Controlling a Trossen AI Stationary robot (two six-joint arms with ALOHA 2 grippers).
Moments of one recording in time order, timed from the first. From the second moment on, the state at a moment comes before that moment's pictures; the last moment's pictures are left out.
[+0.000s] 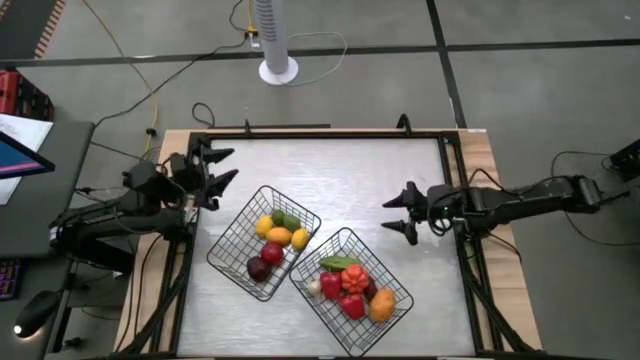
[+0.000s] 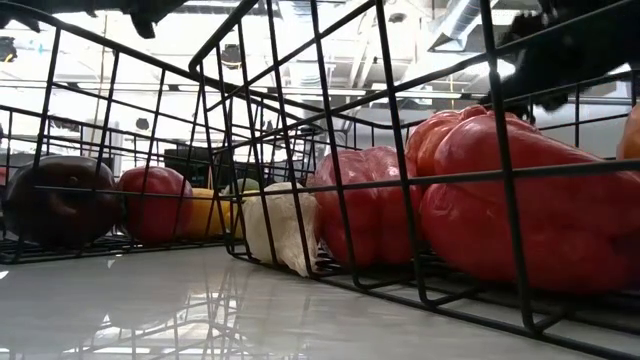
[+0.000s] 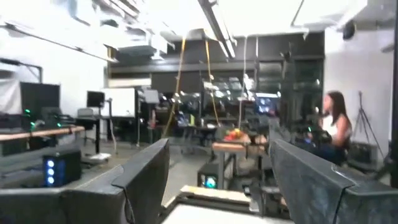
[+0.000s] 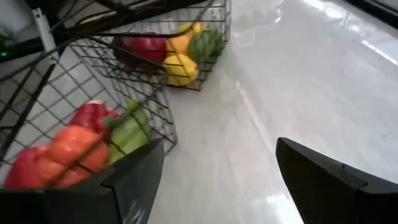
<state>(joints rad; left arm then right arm) 0.29 0.39 0.41 0.33 0.00 -0.02 0.03 0.73 0.36 -0.07 0.07 0.27</state>
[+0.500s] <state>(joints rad) 0.29 0.20 0.16 0.27 -0.06 -0.18 -0.13 0.61 0.02 0.46 0.06 0.18</state>
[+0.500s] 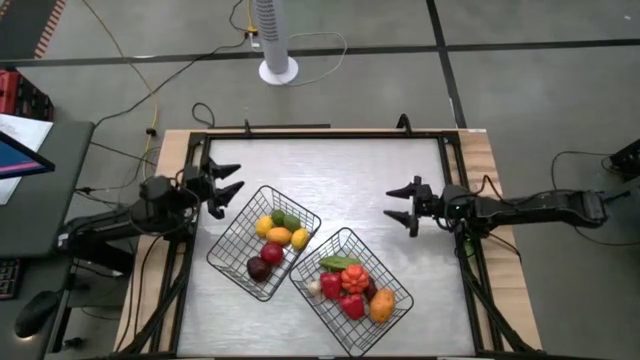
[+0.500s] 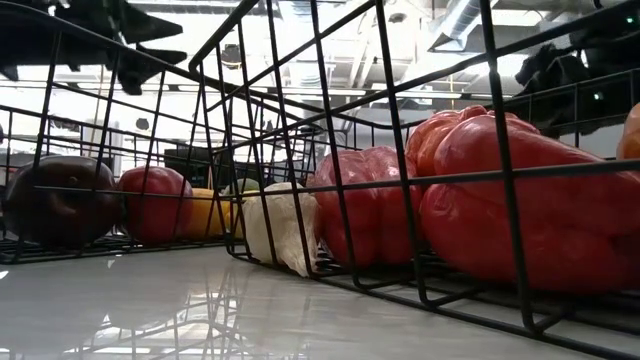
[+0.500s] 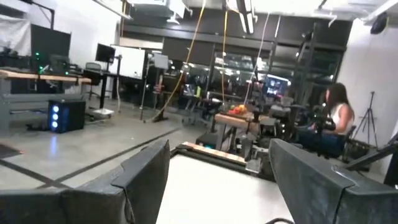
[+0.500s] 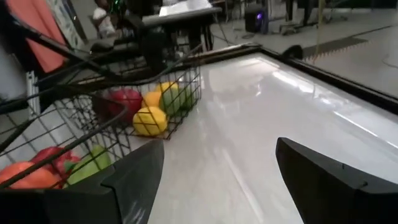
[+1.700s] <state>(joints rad) 0.26 0.01 0.01 0.18 -0.17 0.20 -0.16 0.41 0.01 0.16 0.39 0.19</state>
